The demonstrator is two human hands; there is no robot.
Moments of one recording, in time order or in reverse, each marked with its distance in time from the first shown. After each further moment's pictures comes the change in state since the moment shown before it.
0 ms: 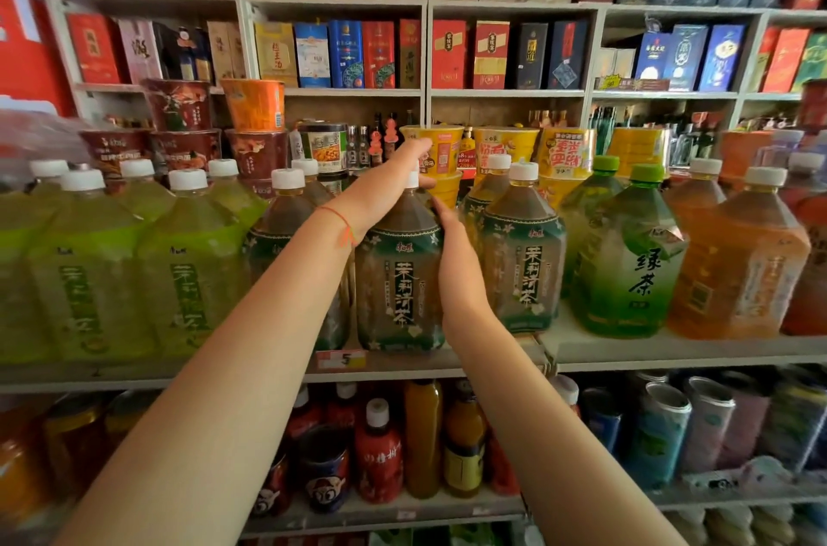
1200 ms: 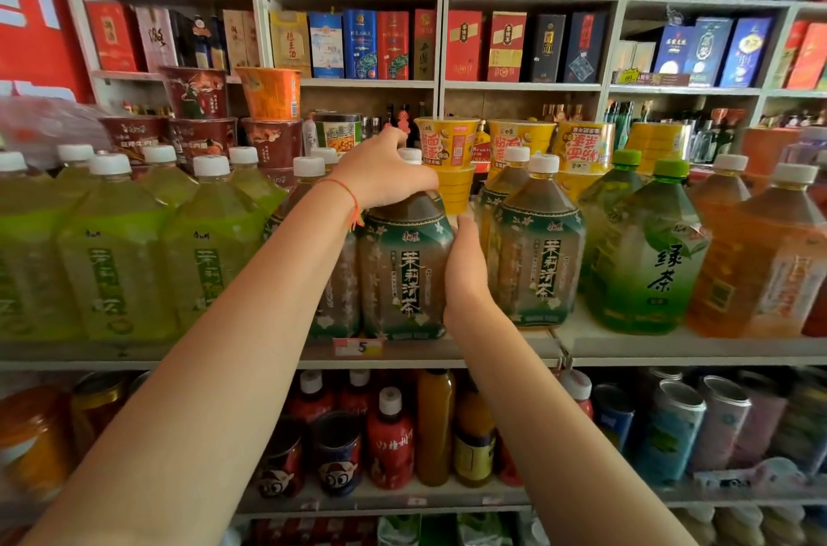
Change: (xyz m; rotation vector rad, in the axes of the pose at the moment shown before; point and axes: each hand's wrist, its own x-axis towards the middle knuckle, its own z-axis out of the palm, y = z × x) left_hand -0.004 0.005 -0.025 0.540 0.156 0.078; right_hand 0.001 0.011 0.016 0.143 0.087 0.308
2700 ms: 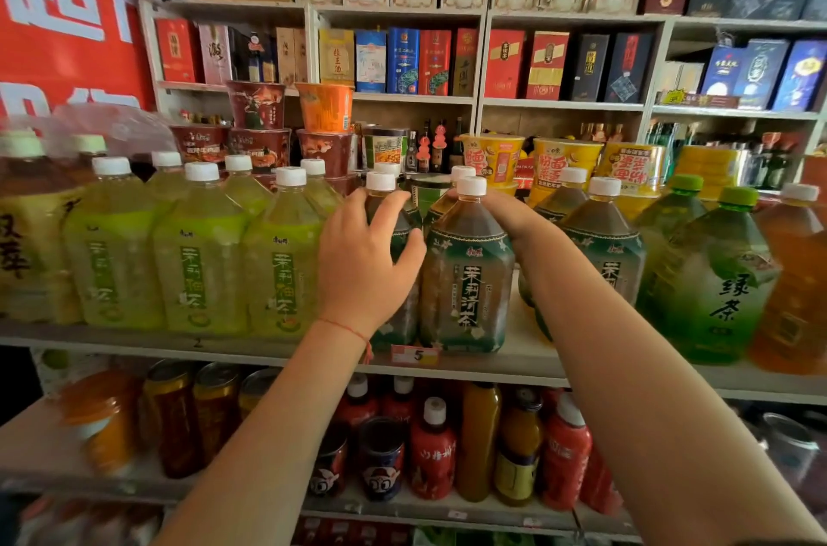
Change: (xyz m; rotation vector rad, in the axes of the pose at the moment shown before) left_hand -0.075 -0.092 0.031 0.298 0.632 0.206; right_hand 0.059 -0.069 0.020 -0.397 -0.373 -0.194
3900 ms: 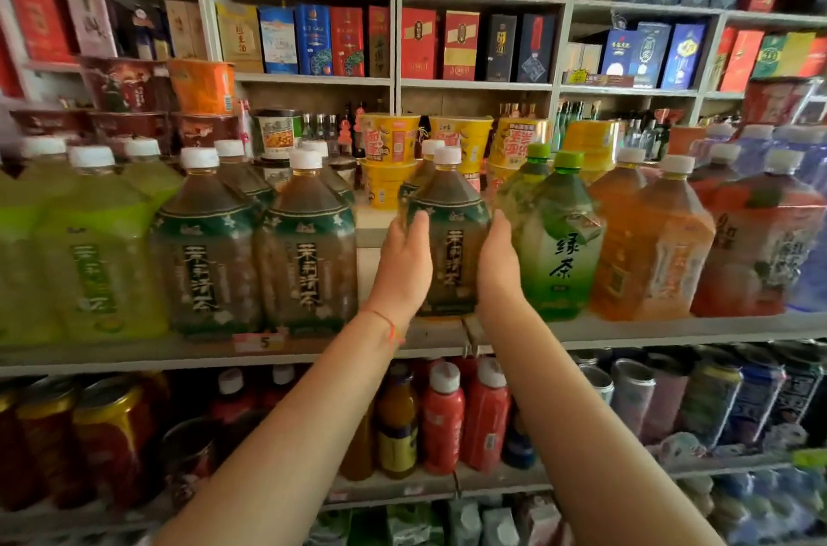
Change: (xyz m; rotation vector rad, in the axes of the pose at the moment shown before) left_hand -0.010 0.180 0.080 -1.055 -0.515 -0.662; right_hand -0.104 0.060 -0.088 0.274 0.662 0.123
